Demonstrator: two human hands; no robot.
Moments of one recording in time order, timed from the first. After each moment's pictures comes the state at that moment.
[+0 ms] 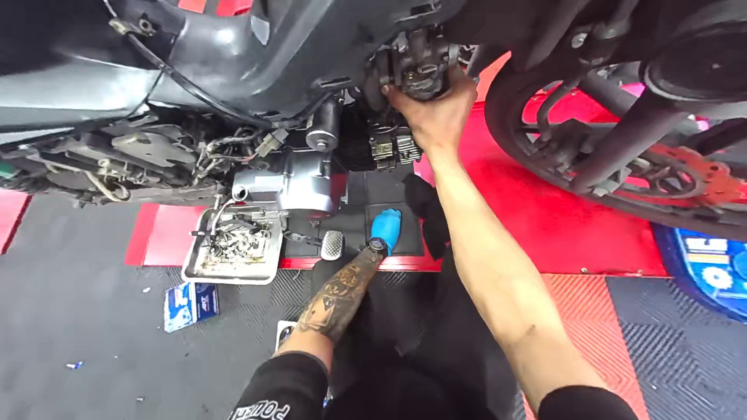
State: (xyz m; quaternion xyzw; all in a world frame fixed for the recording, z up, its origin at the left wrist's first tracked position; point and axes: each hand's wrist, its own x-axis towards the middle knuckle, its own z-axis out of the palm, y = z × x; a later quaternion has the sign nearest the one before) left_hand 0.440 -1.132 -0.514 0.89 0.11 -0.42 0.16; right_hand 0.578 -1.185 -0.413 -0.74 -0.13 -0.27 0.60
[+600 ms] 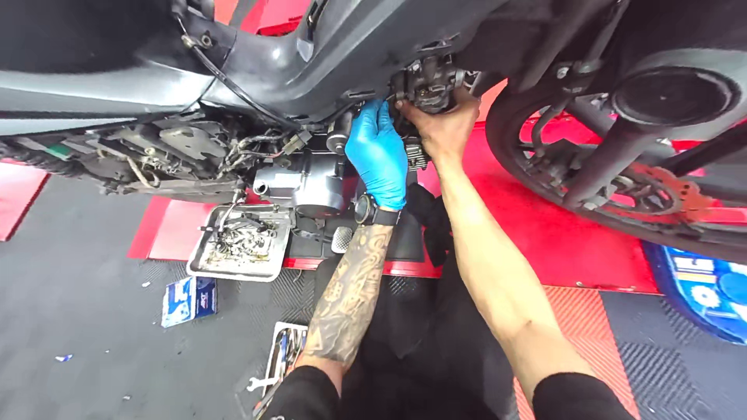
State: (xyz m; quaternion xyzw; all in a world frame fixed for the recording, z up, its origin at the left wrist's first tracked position) left_hand 0.487 -1.116 -0.374 0.72 0.20 0.51 0.42; right_hand 0.573 -1.188 -0.405 -0.76 -0.11 -0.26 0.58
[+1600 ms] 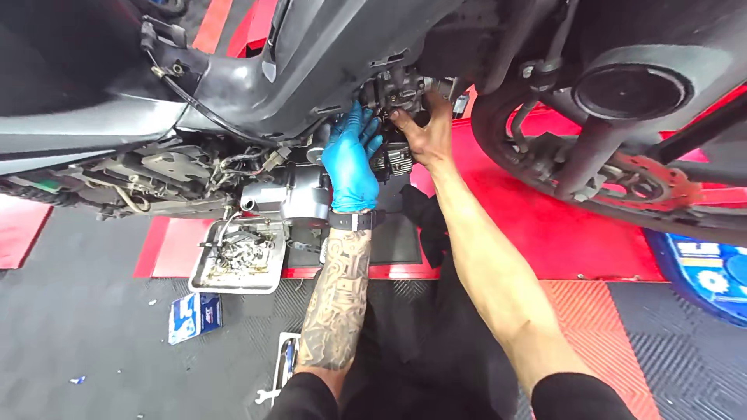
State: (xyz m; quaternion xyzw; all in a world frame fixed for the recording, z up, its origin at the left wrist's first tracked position) left_hand 0.475 -1.112 -0.340 0.47 0.25 0.25 0.81; right_hand 0.587 -1.207 -0.421 -0.67 -0.30 -0.20 0.66
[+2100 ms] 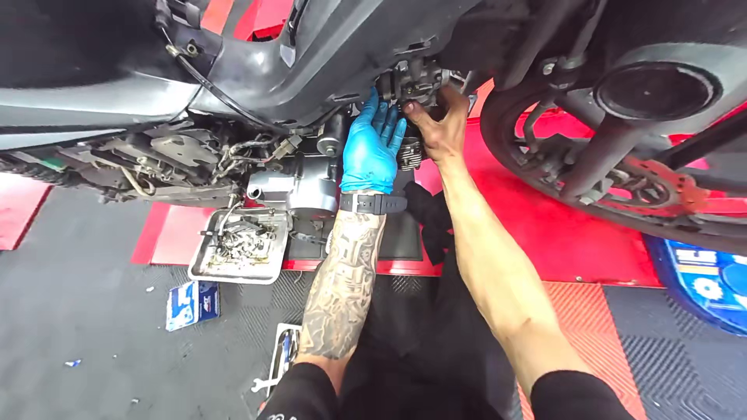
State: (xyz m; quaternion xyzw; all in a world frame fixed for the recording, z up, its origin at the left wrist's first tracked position) left_hand 0.477 -1.117 -0.324 0.31 0.26 0.16 0.90; right_hand 0.587 -1.205 -0.421 -0.64 -0.30 -0.20 0.68
